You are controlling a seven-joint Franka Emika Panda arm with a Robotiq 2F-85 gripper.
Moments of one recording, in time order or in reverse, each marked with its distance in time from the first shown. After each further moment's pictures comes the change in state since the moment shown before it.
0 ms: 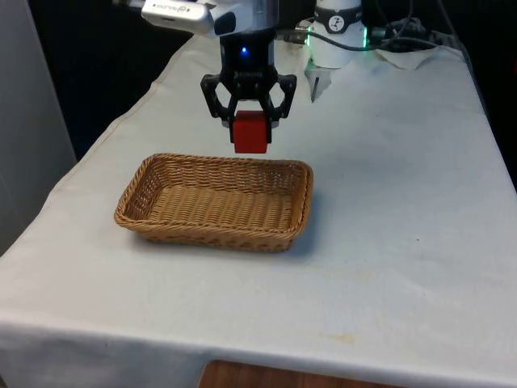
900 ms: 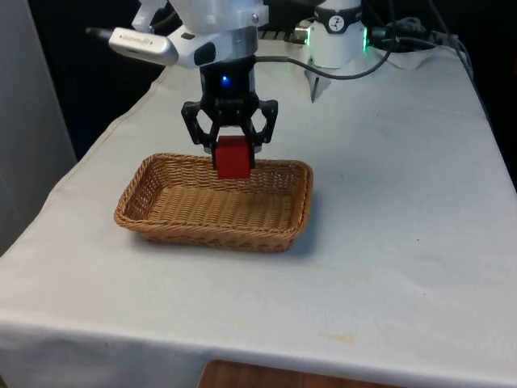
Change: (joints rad) arm -0.019 0.143 -0.029 0.147 0.087 -0.011 -0.122
